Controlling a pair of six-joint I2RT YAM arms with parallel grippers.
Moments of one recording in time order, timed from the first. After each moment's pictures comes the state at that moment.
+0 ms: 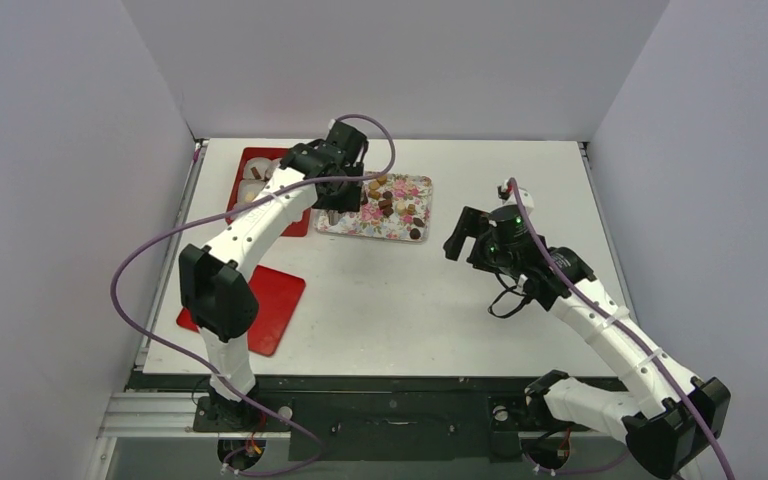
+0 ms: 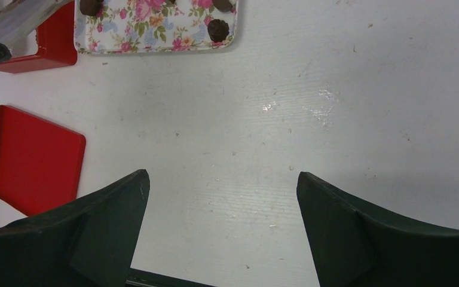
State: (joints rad) left arm -0.55 1.88 1.89 -1.05 -0.27 -0.39; right arm 0.54 1.08 1.01 -0.64 0.16 0.66
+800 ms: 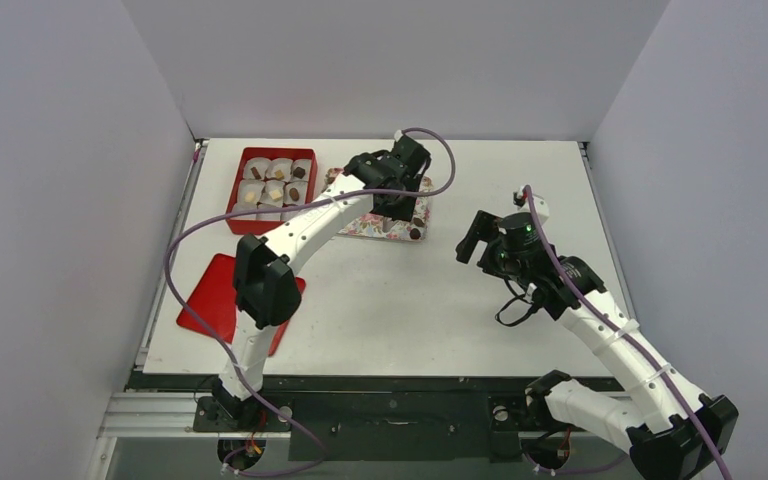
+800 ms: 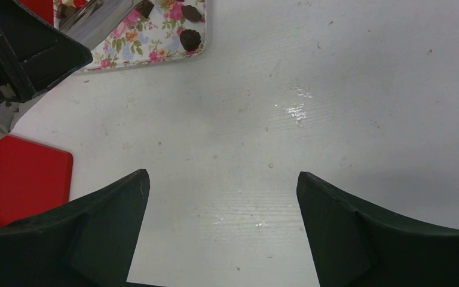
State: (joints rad) left arm -0.75 2.11 2.12 -1.03 -0.28 -0.42; right arm 0.51 0.99 0.97 -0.68 0.23 0.70
